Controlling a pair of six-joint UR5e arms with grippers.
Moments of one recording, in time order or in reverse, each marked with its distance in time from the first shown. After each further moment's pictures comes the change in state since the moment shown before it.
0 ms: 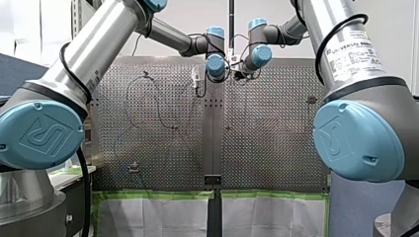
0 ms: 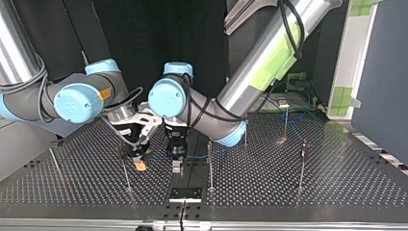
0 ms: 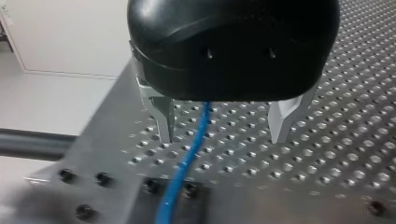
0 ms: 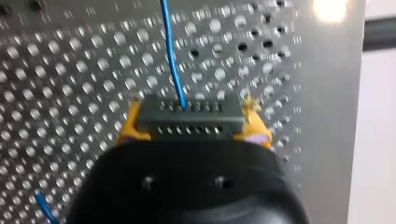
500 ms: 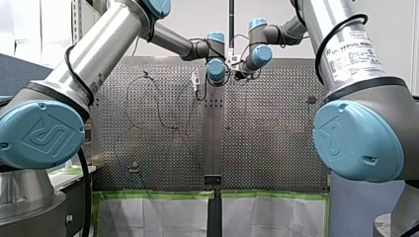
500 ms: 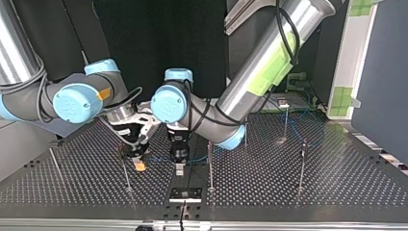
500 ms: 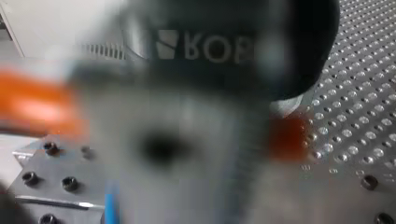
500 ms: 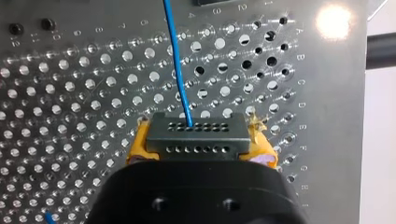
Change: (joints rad) left arm 0.015 -0.030 0.025 0.015 -0.022 -0.010; right arm -0.004 0.000 0.000 0.000 -0.002 0.001
